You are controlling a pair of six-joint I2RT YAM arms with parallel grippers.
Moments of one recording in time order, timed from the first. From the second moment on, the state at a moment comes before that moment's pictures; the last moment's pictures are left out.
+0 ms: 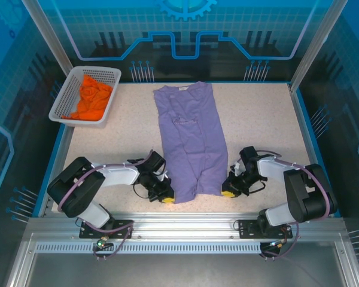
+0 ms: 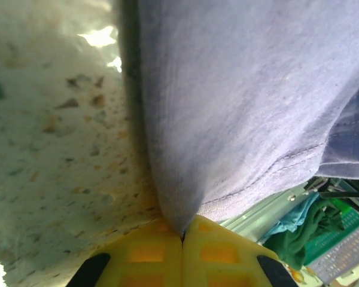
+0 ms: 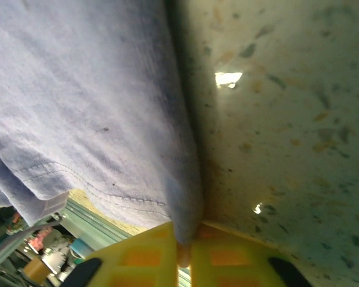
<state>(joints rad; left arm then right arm) -0.66 1.55 0.60 -0.36 0.70 -0.94 0.22 1.44 0.53 -0.69 -0.69 0.50</state>
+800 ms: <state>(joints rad) -0.59 1.23 0.53 -0.75 0.57 -0.88 0.48 1.20 0.44 -0.75 -0.70 0.69</state>
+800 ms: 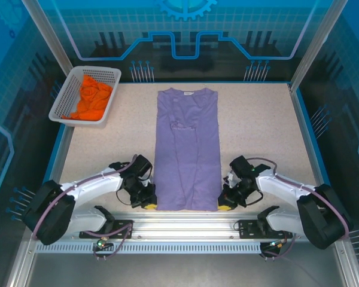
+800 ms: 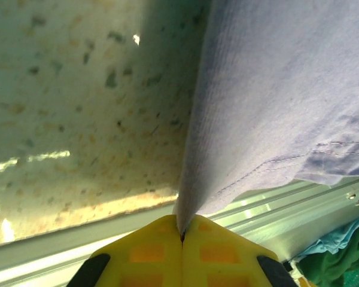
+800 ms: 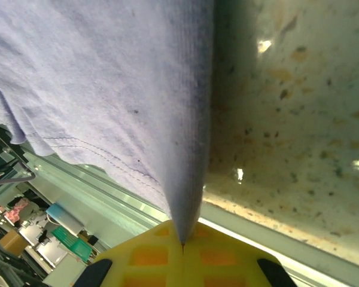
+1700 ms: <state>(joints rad) -0.31 1.45 1.13 -0.97 0.54 -0.79 0.21 1.46 0.99 -0.89 -0.71 0.70</state>
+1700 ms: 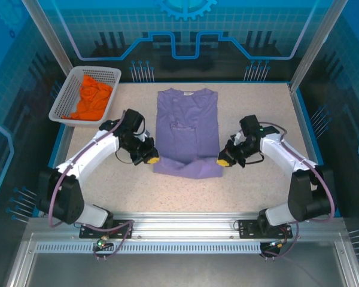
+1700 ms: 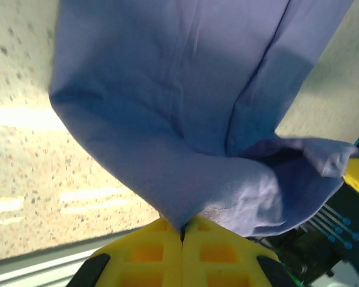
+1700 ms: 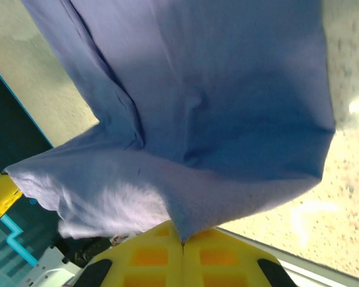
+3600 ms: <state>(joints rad) -0.14 1.84 1.60 -0.81 0.41 -0.78 0.11 1.90 1.47 -0.78 -0.65 0.76</state>
